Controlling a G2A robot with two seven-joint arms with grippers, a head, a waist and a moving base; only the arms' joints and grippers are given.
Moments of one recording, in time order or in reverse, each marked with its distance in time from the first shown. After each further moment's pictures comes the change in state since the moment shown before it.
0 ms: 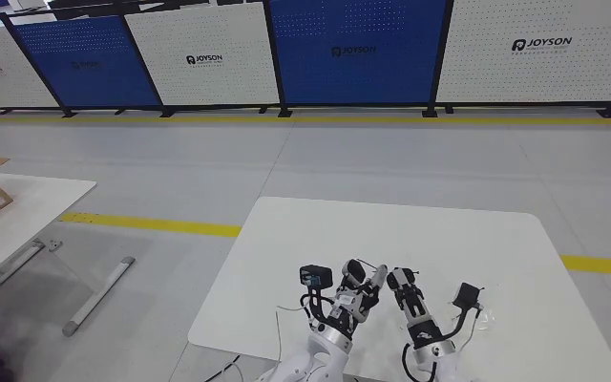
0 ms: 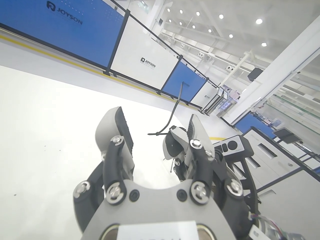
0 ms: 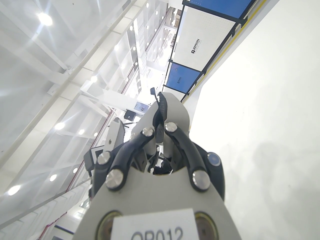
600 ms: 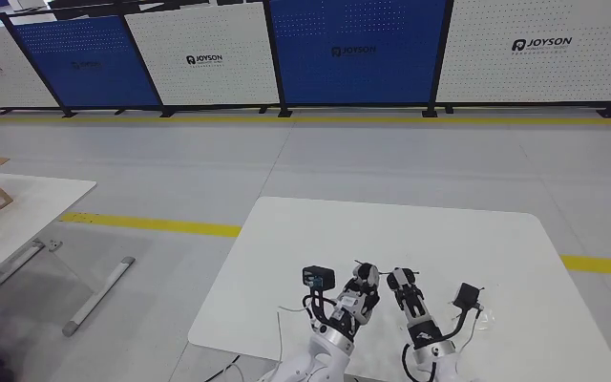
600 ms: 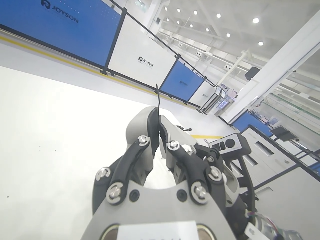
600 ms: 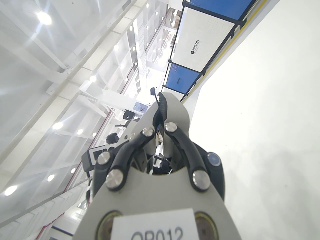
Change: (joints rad) left arm 0.004 -0.007 -0.001 0.007 0.005 -0.033 -0.018; right arm -0.001 -0.001 0.001 0.004 -0.014 -0.003 -0.002
